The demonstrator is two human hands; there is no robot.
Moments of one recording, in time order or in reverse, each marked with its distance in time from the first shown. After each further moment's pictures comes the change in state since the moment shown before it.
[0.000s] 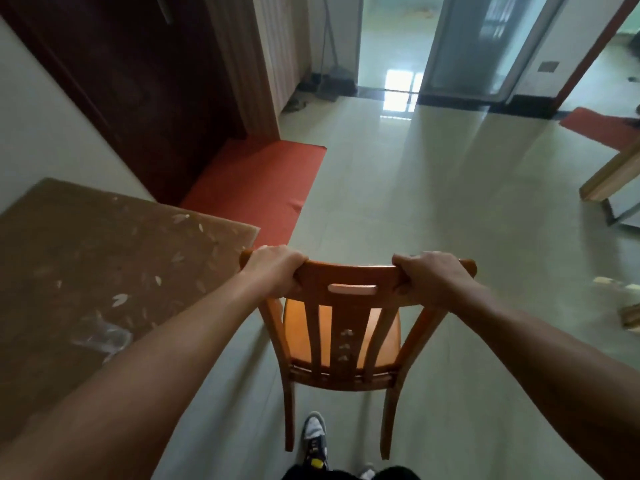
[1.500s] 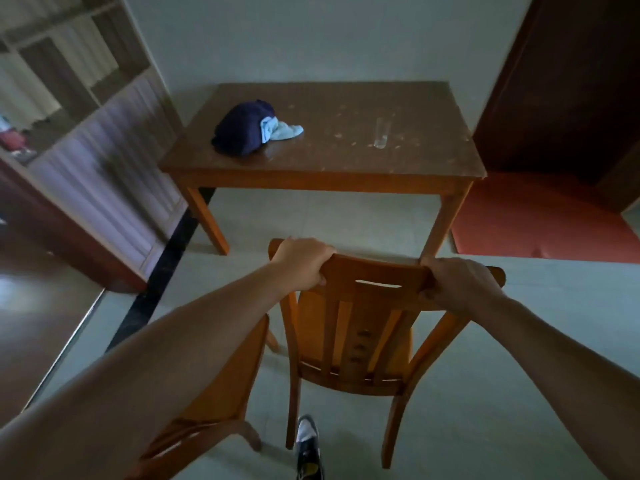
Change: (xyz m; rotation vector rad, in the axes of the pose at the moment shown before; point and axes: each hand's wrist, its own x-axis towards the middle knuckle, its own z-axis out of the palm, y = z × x) left_hand -0.264 0.569 0.077 -0.202 0.167 -1.266; right_hand -0.252 0.116 -0.006 -0.119 -0.067 -1.255
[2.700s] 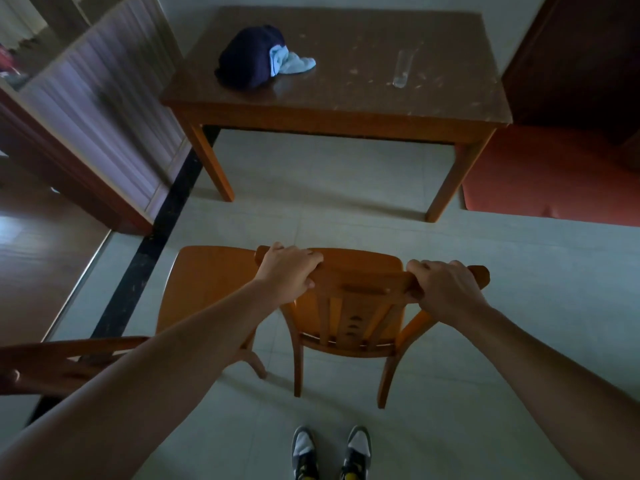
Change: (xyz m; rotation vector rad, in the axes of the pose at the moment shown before) left_hand -0.113 0.012 0.097 -0.038 -0.056 -0.090; right_hand -0.074 -0.063 0.080 0.005 0.001 -0.111
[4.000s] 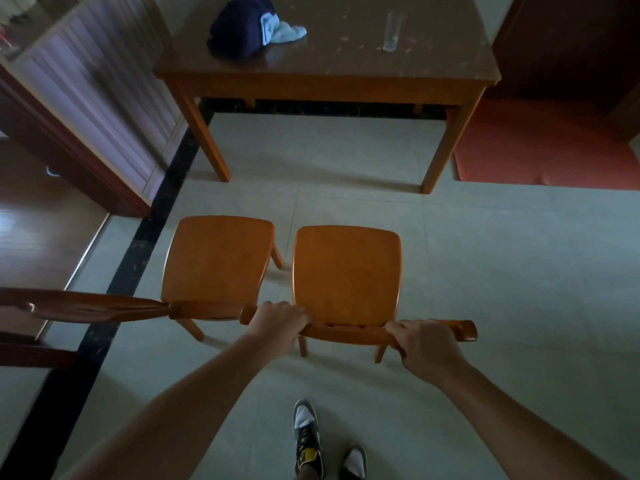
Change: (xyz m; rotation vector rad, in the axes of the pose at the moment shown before) left_hand -0.174 0.058 0.143 0.037 -0.133 0.098; right_hand -0.187 -0.096 0.120 -0.037 -0.225 -0.025
